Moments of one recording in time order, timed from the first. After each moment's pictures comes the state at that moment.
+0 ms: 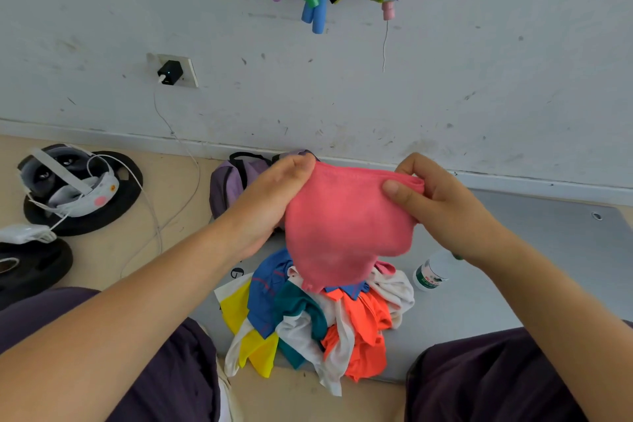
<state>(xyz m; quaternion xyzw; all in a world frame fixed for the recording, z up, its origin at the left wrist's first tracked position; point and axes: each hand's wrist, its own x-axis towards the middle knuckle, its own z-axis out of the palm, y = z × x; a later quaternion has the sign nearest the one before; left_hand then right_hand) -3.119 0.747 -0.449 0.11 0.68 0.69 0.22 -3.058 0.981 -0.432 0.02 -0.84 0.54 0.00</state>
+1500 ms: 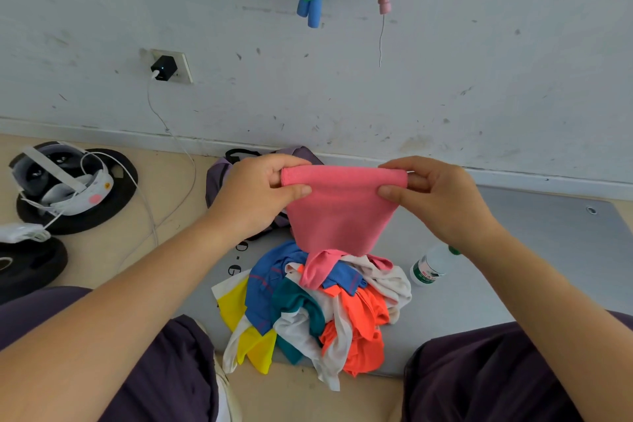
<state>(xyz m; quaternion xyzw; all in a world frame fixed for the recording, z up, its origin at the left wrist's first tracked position) -3.125 0.738 -0.451 0.17 0.83 0.53 0.07 -3.060 0.981 -0.436 -0.05 -0.86 0.51 0.05</state>
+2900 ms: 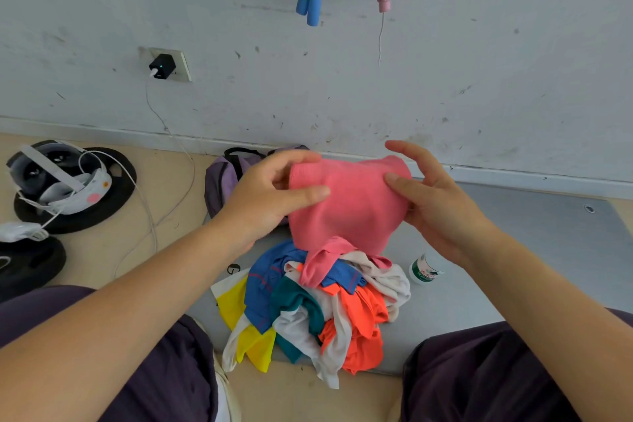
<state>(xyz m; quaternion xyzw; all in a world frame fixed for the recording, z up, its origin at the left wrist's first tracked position) -3.120 0.747 -0.462 0.12 0.72 0.67 0.15 -3.065 0.979 -0.452 -0.08 -0.66 0.75 -0.05</state>
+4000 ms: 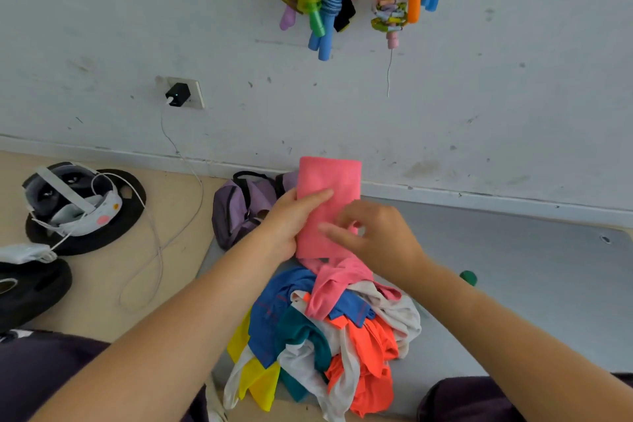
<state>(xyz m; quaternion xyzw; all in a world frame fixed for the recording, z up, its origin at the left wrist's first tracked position) -3.174 0.782 -0.501 -0.08 0.60 0.75 0.26 -3.103 0.926 -0.478 0.13 -0.93 0.34 0.10</state>
